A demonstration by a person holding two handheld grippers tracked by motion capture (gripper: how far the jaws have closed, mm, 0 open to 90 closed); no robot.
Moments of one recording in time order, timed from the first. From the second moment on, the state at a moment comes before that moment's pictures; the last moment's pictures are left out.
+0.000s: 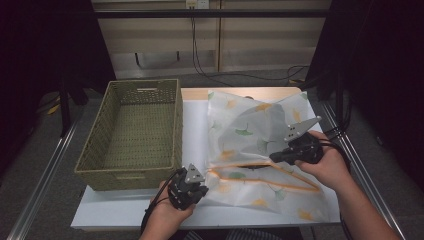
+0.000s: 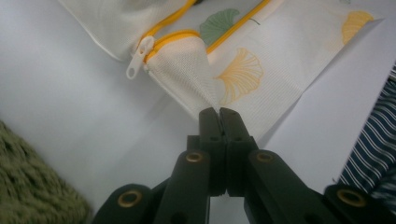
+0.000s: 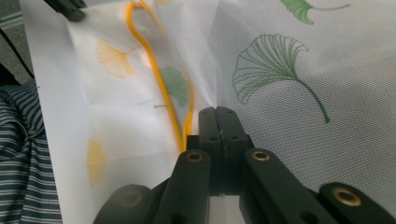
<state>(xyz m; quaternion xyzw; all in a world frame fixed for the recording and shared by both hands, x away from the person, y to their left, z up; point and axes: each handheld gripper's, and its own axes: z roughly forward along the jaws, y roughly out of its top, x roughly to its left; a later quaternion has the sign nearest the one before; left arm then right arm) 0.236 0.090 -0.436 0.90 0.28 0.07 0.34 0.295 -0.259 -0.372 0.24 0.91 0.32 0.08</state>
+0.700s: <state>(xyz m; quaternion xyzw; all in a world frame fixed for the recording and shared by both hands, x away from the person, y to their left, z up) 0.225 0.102 -0.435 0.90 0.29 0.04 0.33 0.289 -0.266 -0.373 0.25 0.90 0.34 0.07</state>
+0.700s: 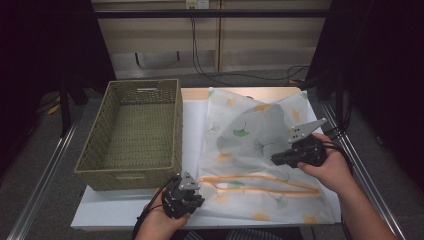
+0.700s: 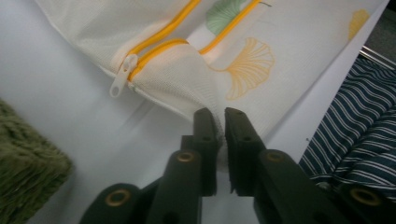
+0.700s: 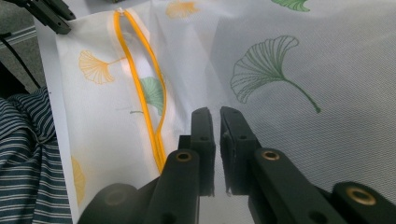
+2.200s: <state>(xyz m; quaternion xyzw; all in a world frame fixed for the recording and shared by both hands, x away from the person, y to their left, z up) 0.227 0.132 -0.443 0.88 0.34 0.04 0.32 0.313 -0.127 -0.395 0.17 0.92 0.36 0.02</state>
